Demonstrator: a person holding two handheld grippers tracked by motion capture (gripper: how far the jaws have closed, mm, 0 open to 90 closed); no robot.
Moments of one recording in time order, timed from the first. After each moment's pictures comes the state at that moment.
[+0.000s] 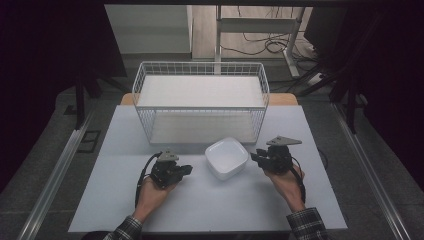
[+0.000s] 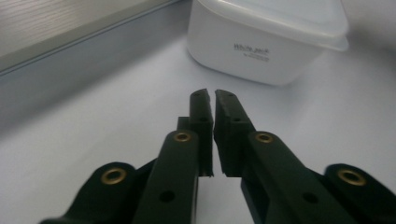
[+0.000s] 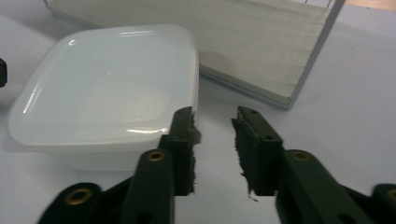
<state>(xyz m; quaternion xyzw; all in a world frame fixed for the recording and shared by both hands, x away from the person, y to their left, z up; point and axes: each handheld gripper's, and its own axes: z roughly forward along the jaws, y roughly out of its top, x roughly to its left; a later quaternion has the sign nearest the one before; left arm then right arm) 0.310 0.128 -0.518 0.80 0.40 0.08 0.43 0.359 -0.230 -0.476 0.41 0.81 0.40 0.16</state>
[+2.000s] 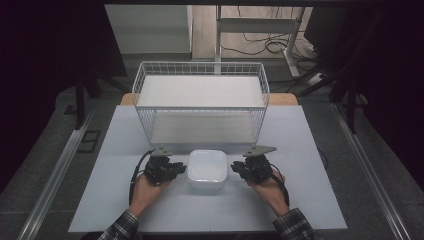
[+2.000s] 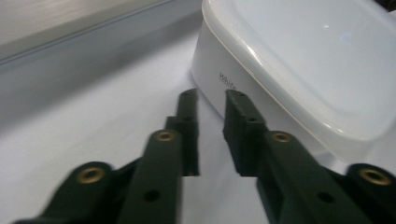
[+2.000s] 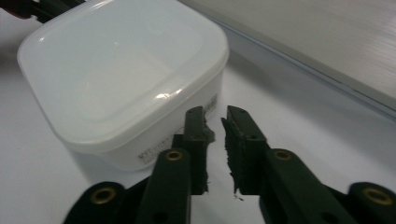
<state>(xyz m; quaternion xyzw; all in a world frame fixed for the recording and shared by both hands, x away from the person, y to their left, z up) 0.313 0.155 -0.519 0.80 0.43 0.07 0.42 0.336 -0.180 -0.491 0.32 0.85 0.39 0.12</state>
